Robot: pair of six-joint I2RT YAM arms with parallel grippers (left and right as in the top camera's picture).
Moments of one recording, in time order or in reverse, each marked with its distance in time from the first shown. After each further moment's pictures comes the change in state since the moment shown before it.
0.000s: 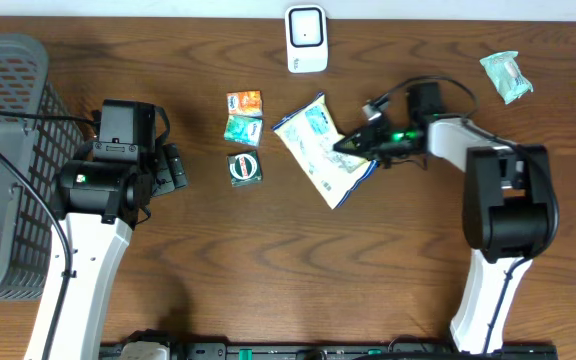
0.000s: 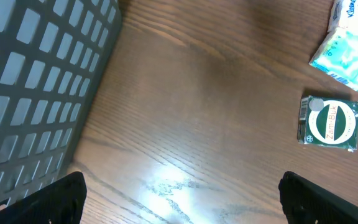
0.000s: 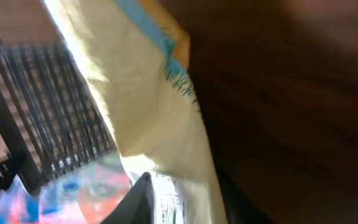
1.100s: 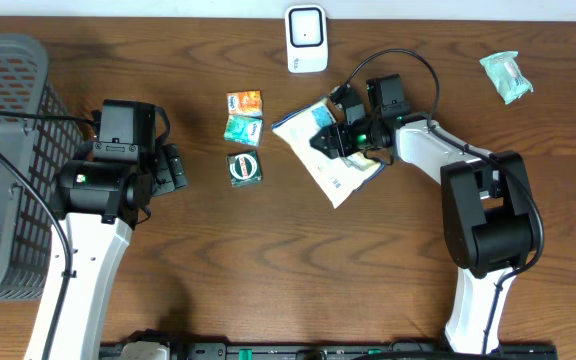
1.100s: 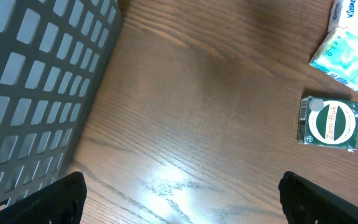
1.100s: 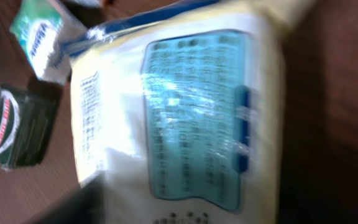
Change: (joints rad) left arm 0.000 0.000 0.000 0.000 0.000 0.000; right arm 0.191 -0.062 0.002 0.155 0.515 -0.406
